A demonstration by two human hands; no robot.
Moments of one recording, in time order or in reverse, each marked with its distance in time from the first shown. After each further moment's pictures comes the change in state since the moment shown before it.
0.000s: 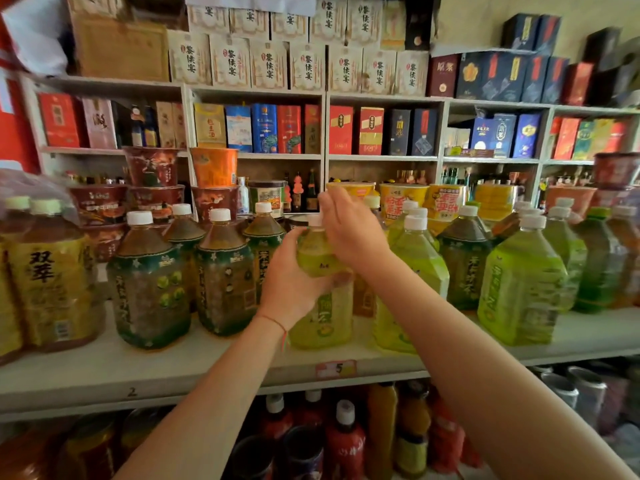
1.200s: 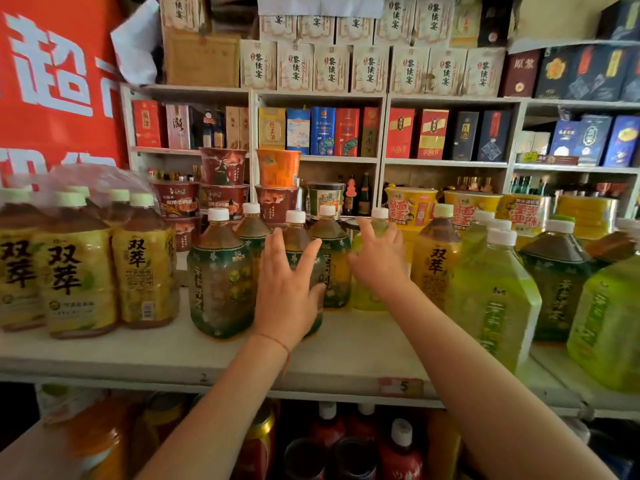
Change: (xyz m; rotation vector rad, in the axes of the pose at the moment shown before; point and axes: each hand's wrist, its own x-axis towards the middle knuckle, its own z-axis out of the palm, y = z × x) left_hand -0.006 -0.064 -0.067 0.769 0.185 0.200; right_hand 0.015 -0.002 0.094 -0.187 -0.240 0.282
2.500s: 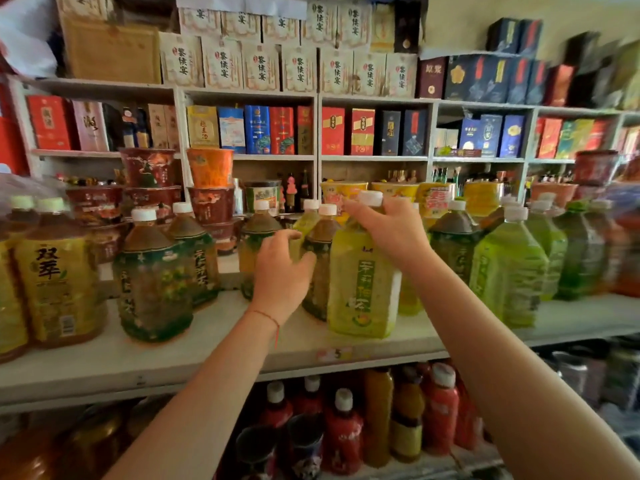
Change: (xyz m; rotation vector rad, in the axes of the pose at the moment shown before) left_hand 0.008 0.080 -0.019 -0.694 -0.141 -0.186; right_hand -0.084 0.047 -0.126 0.726 0.200 0.064
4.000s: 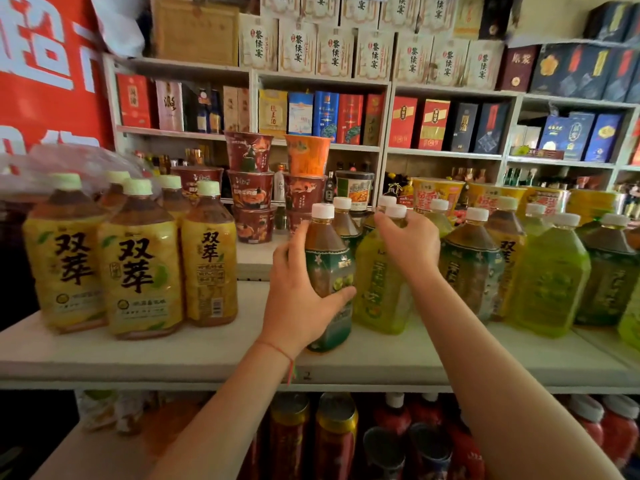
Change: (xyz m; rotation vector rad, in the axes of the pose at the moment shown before) left_hand -0.007 -0.129 -0.139 0.076 0.081 0.141; right_hand 0.018 -0.028 0.197 -0.144 0.141 0.126
